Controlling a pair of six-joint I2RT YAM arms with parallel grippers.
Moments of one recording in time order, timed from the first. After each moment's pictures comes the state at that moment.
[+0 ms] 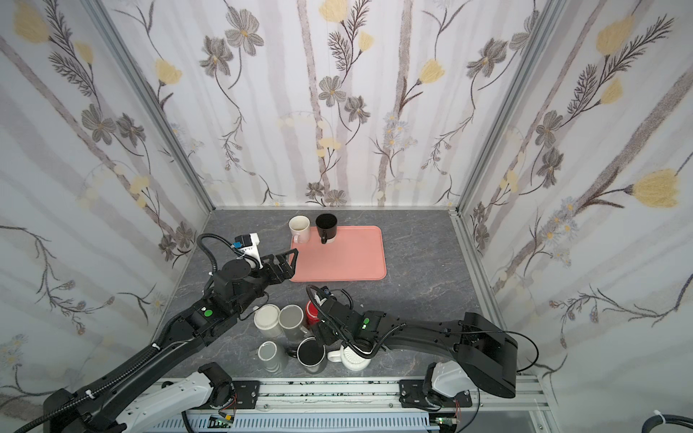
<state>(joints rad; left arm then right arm) -0.66 0.91 0.73 -0.06 -0.23 -0.68 1.16 1.42 0.78 -0.23 0.17 0.51</state>
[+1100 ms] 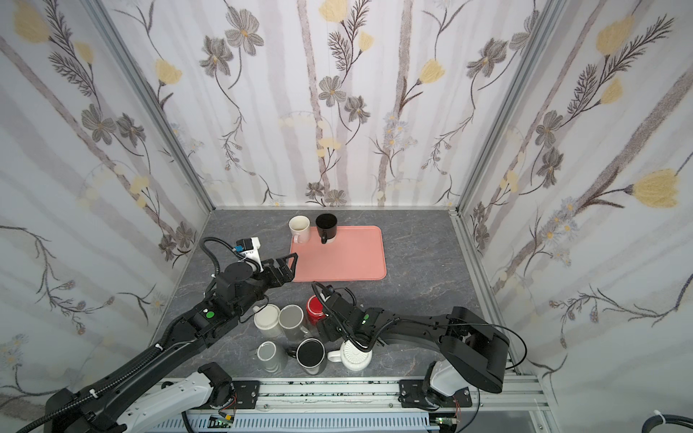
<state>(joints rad) -0.65 0.91 0.69 -0.06 -0.21 -0.69 1.07 1.47 0.73 -0.15 0.14 0.50</state>
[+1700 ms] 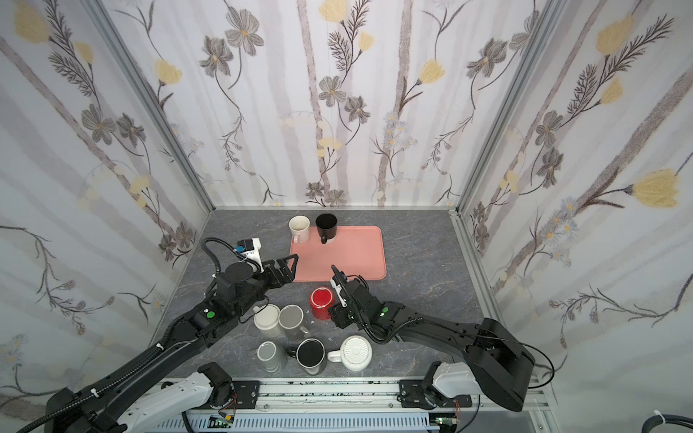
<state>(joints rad) -0.64 0.92 0.68 -0.06 -0.20 -0.70 0.95 1.35 0.72 -0.12 0.03 0.34</state>
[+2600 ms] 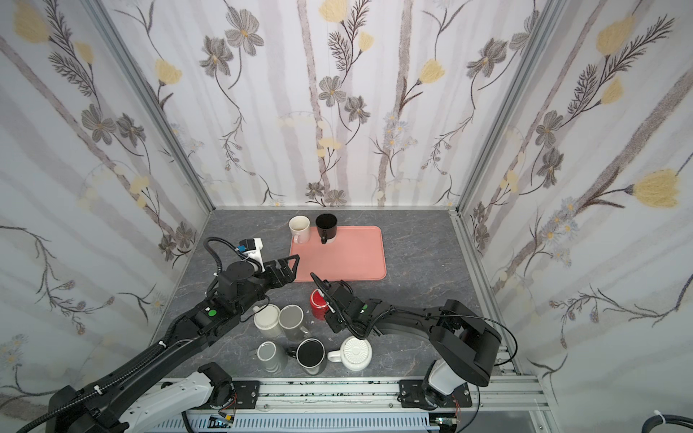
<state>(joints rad) -0.63 0.94 0.68 -0.06 -0.15 -0.71 1.01 1.55 0.79 -0.16 0.11 0.23</state>
